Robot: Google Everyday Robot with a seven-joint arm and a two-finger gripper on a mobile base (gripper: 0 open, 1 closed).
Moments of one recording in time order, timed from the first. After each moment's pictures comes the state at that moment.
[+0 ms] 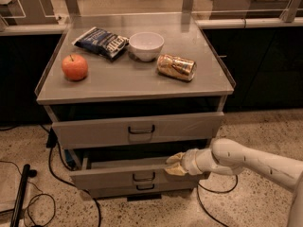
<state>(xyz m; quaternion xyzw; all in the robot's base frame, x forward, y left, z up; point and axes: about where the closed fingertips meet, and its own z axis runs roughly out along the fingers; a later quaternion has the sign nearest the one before) 0.566 -0.089 0.444 -0.53 0.74 0.24 0.35</state>
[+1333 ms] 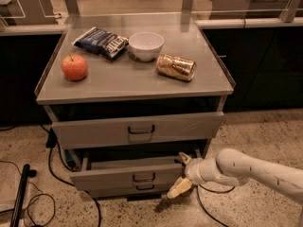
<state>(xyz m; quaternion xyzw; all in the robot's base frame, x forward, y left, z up) 0.534 -0.099 0.425 -0.52 0.75 0.25 0.34</state>
